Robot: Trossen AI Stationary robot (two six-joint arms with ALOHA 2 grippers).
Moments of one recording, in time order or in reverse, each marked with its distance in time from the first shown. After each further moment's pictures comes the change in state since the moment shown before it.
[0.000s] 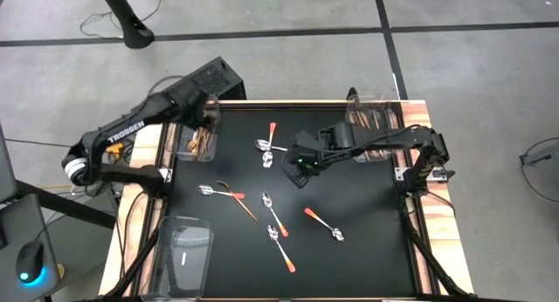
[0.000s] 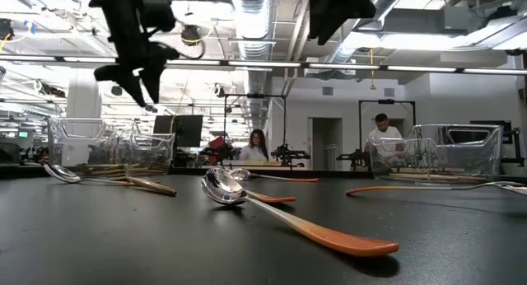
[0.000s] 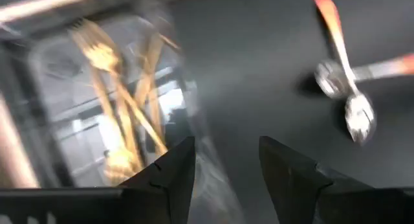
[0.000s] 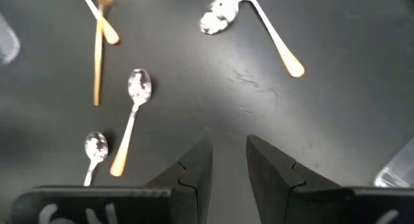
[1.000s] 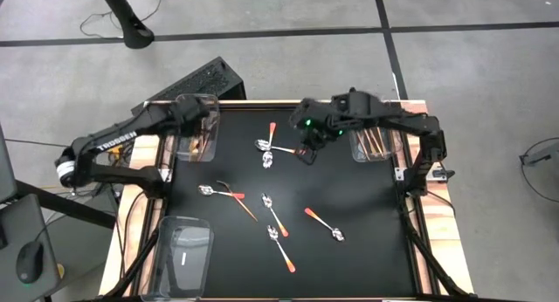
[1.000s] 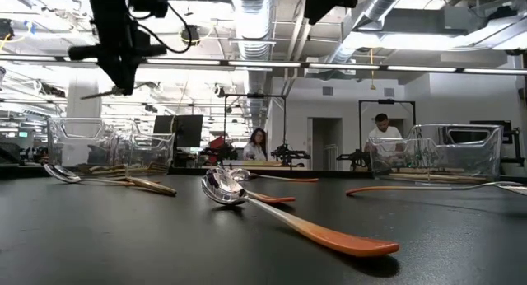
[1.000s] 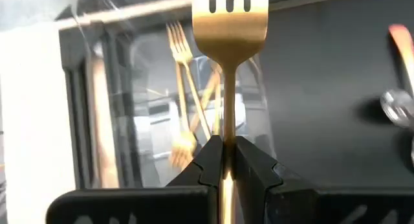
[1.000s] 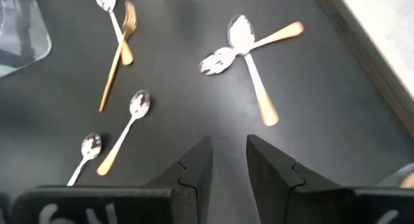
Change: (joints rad) left arm -0.113 -0.083 0.003 -0.162 -0.312 -0.239; right arm -0.132 -0.001 0.208 -0.071 -0.072 -0.358
